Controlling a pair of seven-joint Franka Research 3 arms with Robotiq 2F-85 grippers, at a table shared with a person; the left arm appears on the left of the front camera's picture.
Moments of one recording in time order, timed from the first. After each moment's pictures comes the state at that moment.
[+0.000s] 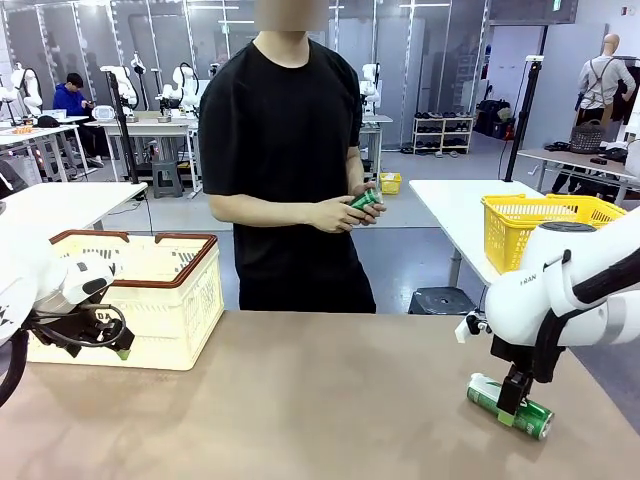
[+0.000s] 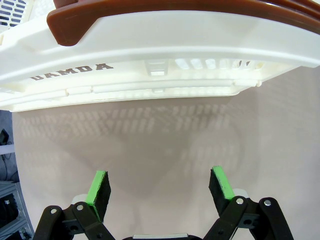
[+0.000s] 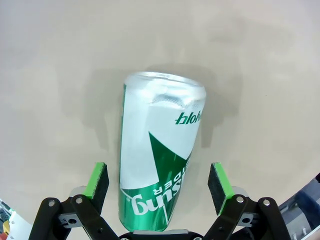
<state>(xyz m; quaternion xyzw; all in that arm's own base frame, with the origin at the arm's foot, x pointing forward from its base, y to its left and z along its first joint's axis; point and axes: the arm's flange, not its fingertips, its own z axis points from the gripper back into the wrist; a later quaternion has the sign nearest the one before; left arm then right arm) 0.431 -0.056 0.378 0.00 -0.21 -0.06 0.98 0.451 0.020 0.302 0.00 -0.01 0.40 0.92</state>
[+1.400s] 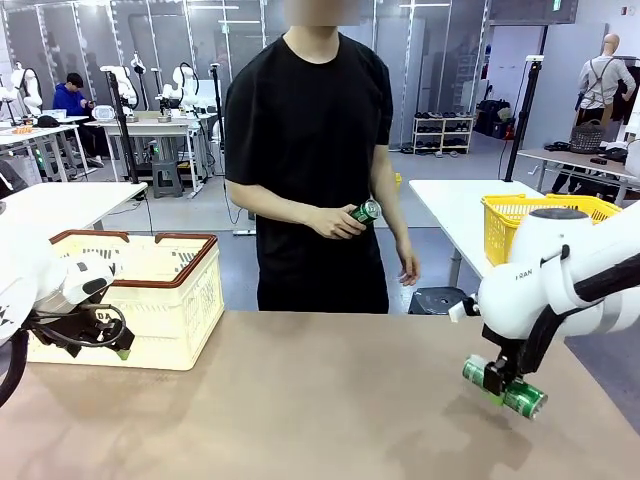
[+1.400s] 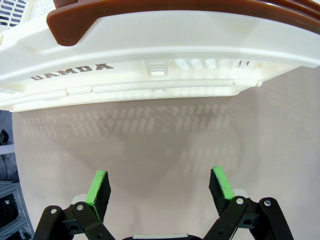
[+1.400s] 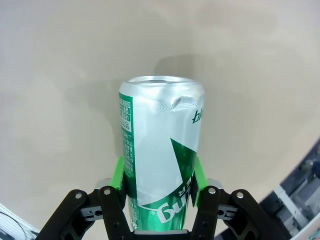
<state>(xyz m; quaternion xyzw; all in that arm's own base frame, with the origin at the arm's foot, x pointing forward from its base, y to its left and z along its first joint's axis) 0.431 -0.056 0.378 0.00 -0.21 -0.06 0.98 0.450 0.043 0.338 -0.03 -0.04 0.30 0.95</state>
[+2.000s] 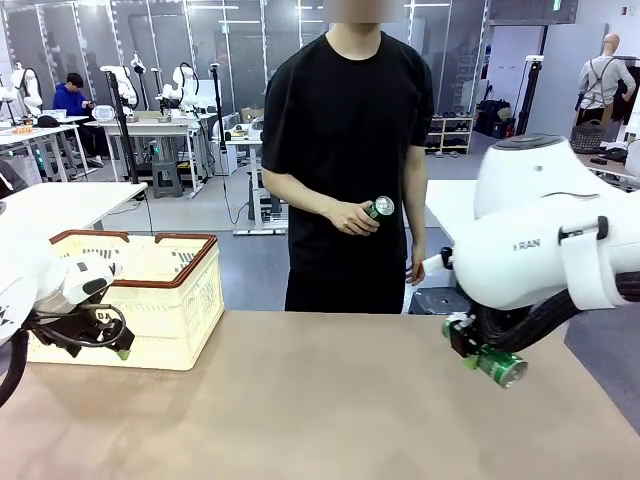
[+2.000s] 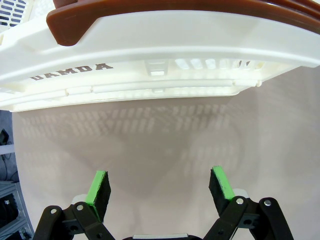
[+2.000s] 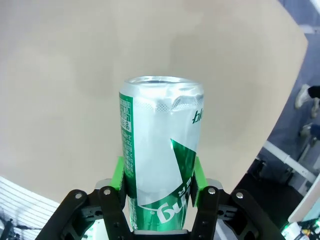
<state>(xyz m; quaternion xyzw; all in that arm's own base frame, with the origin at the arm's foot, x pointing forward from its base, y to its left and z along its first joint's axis) 0.431 -0.056 0.378 0.00 -0.21 -0.06 0.98 0.400 0.125 0.437 -0.07 -0.07 0.21 0.97</state>
